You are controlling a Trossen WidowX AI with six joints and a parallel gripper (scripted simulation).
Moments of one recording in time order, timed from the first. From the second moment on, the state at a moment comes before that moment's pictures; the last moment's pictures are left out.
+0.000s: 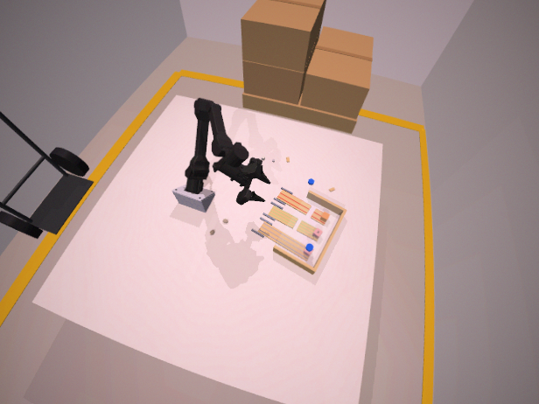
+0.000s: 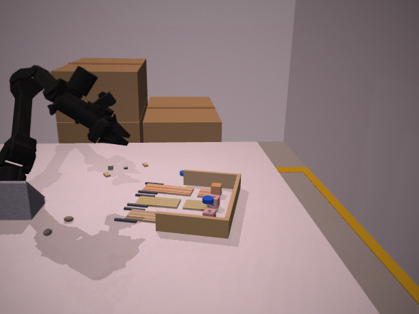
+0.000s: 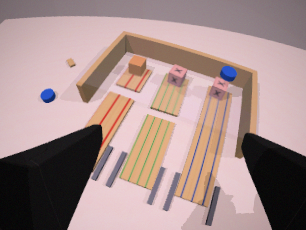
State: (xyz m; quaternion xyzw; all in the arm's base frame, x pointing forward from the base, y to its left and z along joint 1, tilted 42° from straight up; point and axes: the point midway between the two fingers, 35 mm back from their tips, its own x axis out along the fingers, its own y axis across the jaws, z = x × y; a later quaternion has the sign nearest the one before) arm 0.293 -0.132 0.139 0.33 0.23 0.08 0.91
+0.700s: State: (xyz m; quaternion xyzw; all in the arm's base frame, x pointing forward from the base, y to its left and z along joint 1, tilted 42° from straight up) arm 0.339 -0.136 0.076 0.39 0.45 0.09 0.80
